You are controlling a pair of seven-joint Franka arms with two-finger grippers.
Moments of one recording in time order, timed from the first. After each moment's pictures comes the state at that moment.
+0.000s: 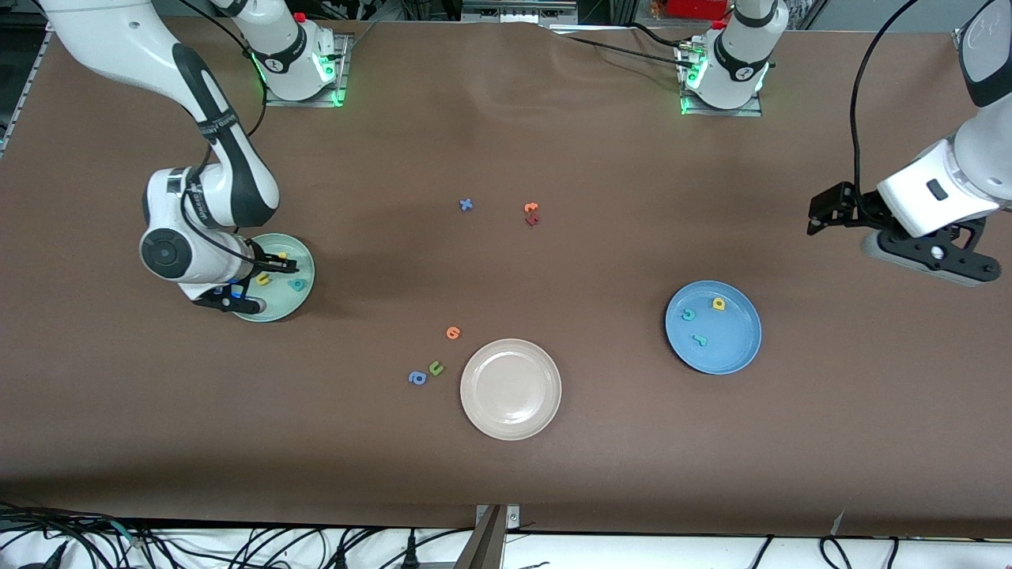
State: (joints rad) left arm -0.05 0.16 -0.03 -1.49 -0.03 1.61 0.15; right arm 0.04 0.41 0.05 -2.00 -0.07 2.11 0.29
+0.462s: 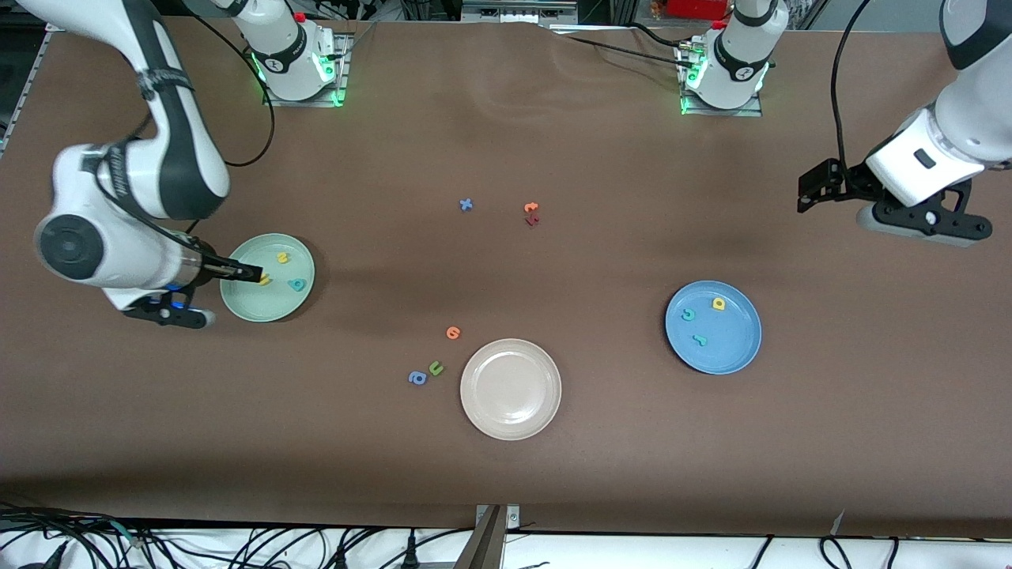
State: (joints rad) left arm -0.11 0.00 0.02 -1.69 -0.04 1.63 0.06; right arm 0.04 0.36 0.05 -1.65 -0.03 1.75 0.29
